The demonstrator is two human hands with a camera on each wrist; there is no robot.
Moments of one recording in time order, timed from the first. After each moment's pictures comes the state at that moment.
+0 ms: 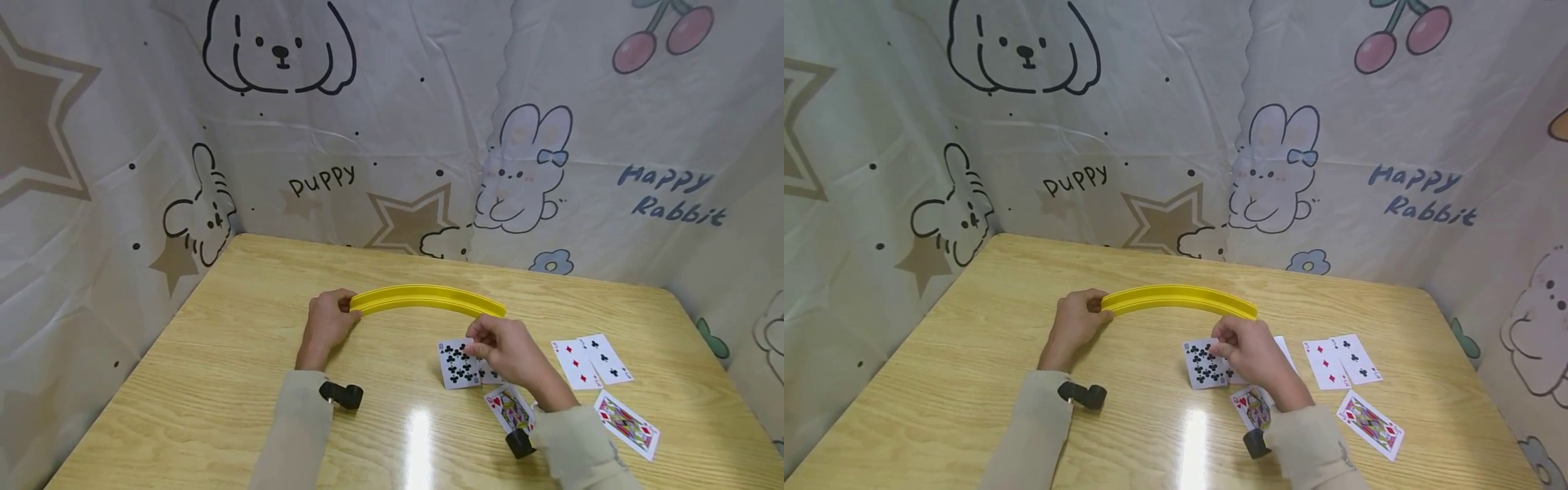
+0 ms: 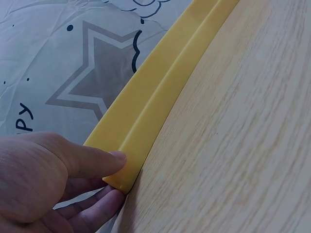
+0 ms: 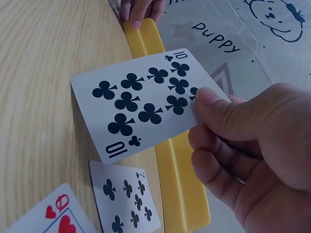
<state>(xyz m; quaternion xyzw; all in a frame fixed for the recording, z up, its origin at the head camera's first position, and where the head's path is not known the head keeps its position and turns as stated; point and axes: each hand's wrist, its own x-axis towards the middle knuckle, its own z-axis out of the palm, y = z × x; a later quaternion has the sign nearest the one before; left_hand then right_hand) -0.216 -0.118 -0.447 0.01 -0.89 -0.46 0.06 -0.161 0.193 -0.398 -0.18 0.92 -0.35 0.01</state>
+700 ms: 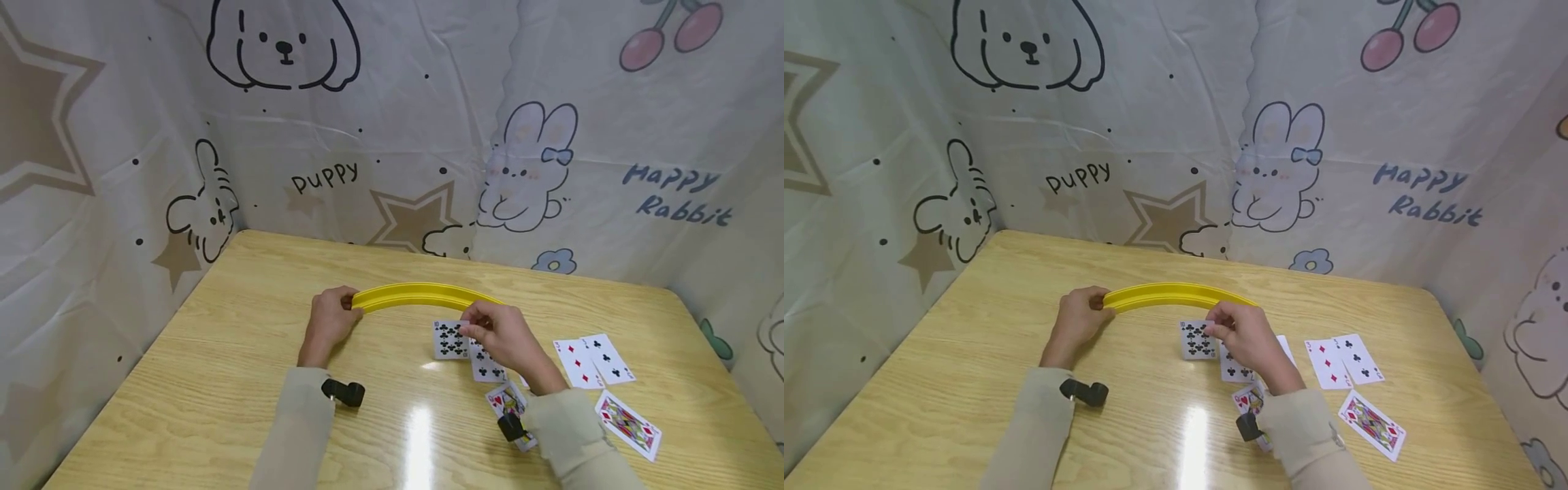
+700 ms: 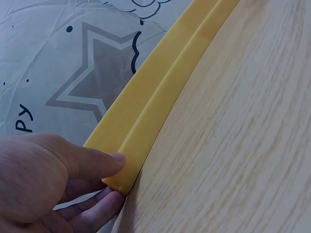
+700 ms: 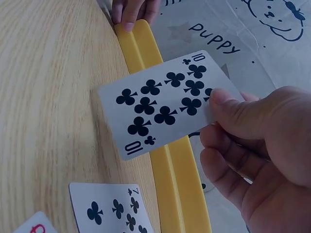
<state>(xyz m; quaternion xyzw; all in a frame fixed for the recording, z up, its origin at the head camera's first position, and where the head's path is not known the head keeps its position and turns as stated) -0.216 -0.116 -0.446 0.02 -0.89 -0.45 0.05 -0.179 0.185 -0.396 -0.18 0.91 -0.38 -0.01</state>
